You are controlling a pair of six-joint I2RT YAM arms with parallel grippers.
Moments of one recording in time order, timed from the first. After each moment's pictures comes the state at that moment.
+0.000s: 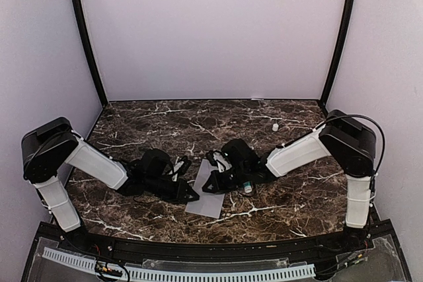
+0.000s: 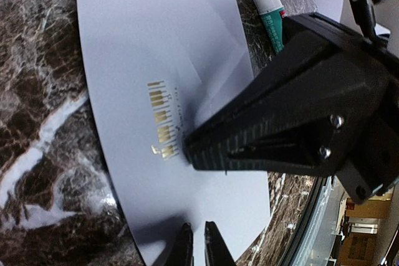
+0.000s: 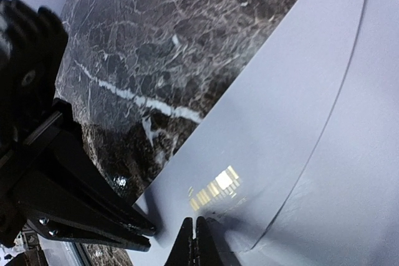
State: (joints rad) left arm -0.83 1.74 0.60 0.38 0.46 -0.73; right arm 0.96 2.01 1.05 0.17 -0.38 0.67
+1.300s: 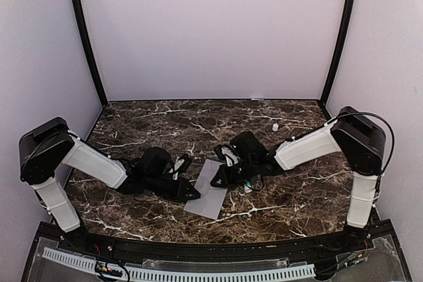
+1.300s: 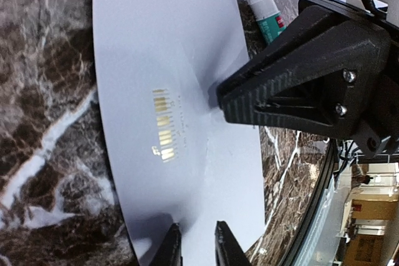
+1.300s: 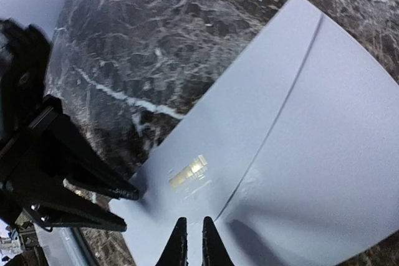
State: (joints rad) left arm -0.83 1.72 0.62 0.34 0.44 -0.71; right arm 0.90 1.94 1.03 0.09 -0.39 0.62
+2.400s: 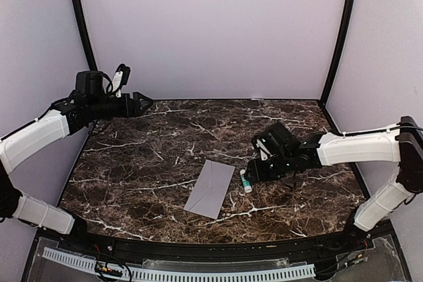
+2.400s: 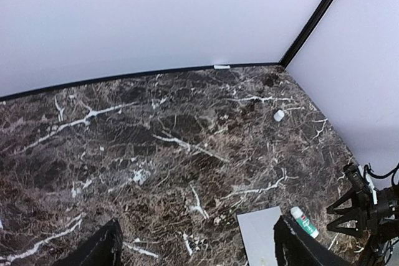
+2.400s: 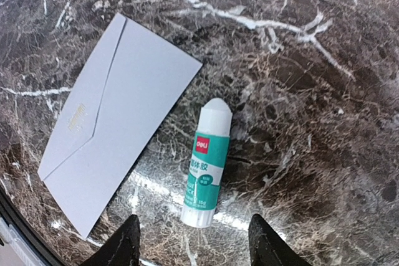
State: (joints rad) left arm -0.31 1.26 1.07 -0.20 0.33 -0.23; right arm 0.86 1.48 0.87 -0.36 -0.01 0.57
